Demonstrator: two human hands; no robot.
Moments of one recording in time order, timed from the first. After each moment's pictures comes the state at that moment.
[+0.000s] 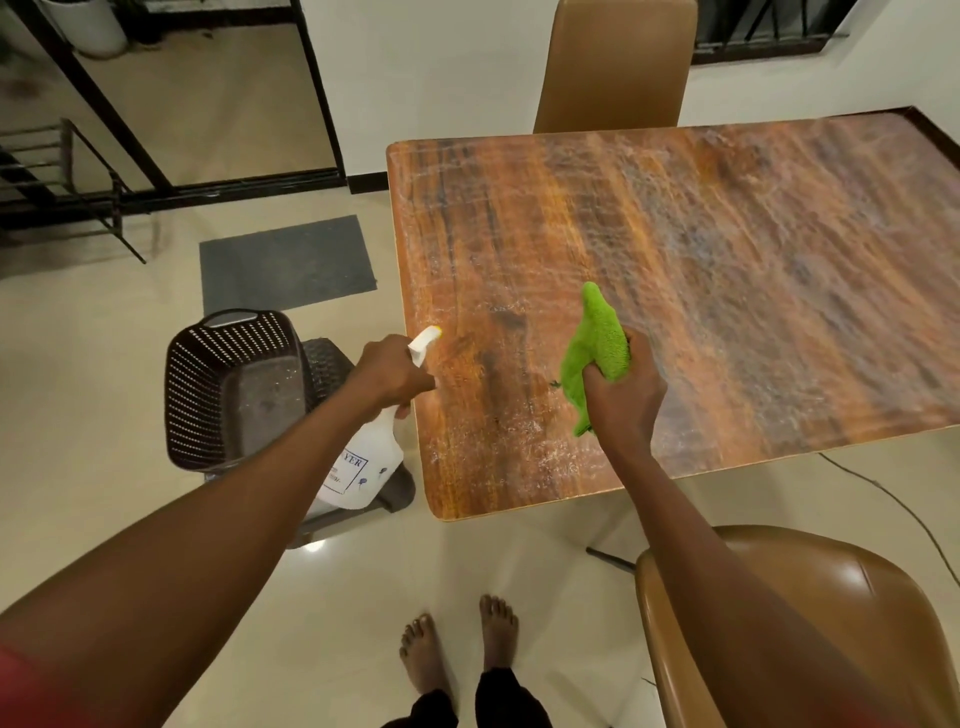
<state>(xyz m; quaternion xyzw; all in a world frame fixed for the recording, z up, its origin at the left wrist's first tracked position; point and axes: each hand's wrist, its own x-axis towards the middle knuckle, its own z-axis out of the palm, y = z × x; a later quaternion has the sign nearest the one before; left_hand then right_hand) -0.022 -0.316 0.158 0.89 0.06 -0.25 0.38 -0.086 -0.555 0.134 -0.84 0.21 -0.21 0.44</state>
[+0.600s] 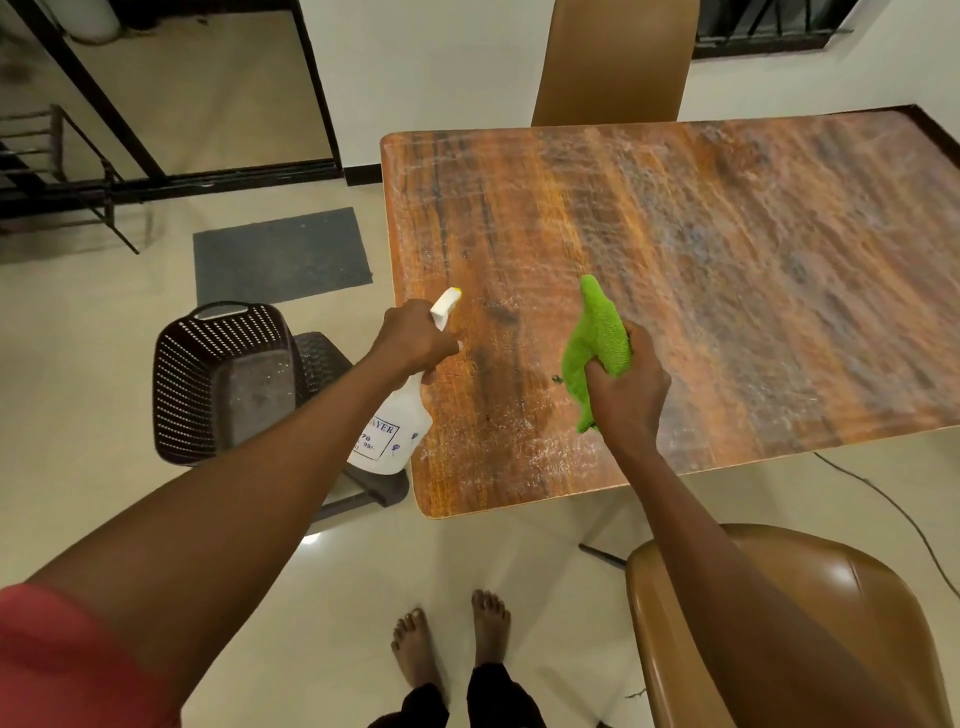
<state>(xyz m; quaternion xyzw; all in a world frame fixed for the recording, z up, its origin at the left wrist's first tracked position) 0.001 -0.352 0.171 0.89 0.06 -0.21 0.41 -0.080 -0.569 0.136 -0.85 0.19 -0.22 0.43</state>
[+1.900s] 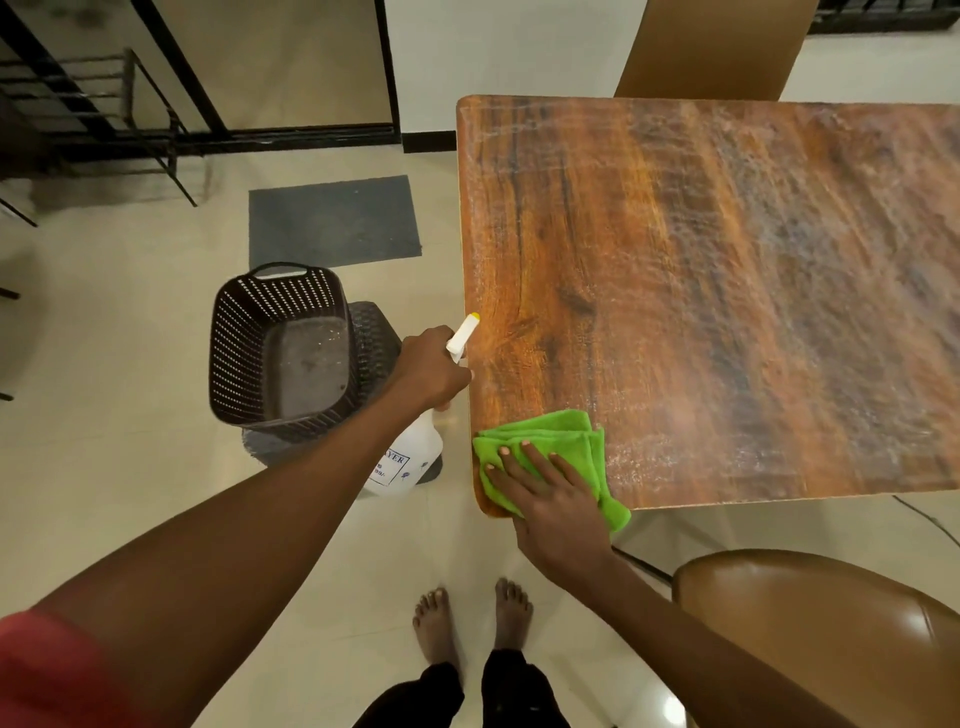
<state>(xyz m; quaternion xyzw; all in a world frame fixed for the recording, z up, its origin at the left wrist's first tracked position) -0.024 -0.290 0.102 0.89 0.08 -0.18 0.41 -0.165 -0.471 0.039 -0.97 -0.24 0.03 0.09</state>
